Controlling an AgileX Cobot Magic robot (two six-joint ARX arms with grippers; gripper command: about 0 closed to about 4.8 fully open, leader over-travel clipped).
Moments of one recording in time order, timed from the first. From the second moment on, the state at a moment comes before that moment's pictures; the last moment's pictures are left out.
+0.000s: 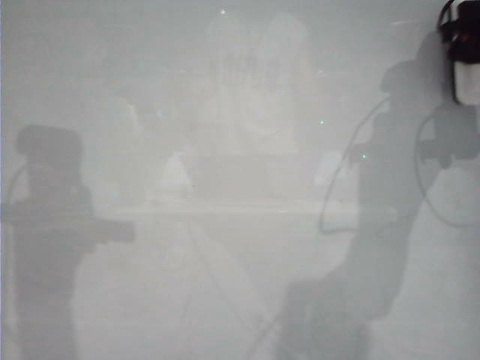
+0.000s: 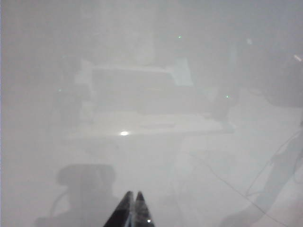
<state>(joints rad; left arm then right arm) 0.00 0.09 0.59 -0.43 0.34 -0.10 0.11 1.02 0.44 0.66 0.19 -0.11</state>
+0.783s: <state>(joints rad) 0.00 0.09 0.59 -0.44 0.33 -0.10 0.11 1.24 0.49 0.87 0.18 -0.10</state>
